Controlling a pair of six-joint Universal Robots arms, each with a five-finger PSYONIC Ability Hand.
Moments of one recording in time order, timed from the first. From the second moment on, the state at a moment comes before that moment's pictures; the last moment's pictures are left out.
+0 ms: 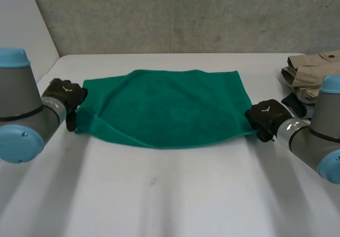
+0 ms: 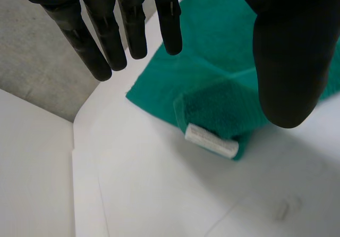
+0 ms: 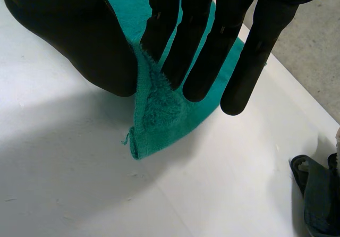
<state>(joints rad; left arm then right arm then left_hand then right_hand) 4.47 -2.09 -1.31 3.03 -1.64 3.78 1.78 -0.98 1.44 0.00 1.32 2.51 0.41 0.40 0.40 0.39 0.21 1.14 1.18 1.19 1.20 1.01</state>
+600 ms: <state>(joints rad) 4.46 -2.43 -0.87 2.78 -1.62 3.78 1.76 -0.98 1.45 0.00 1.31 2.48 0.52 0.52 0.52 0.52 0.35 1.14 1.18 1.19 1.20 1.01</state>
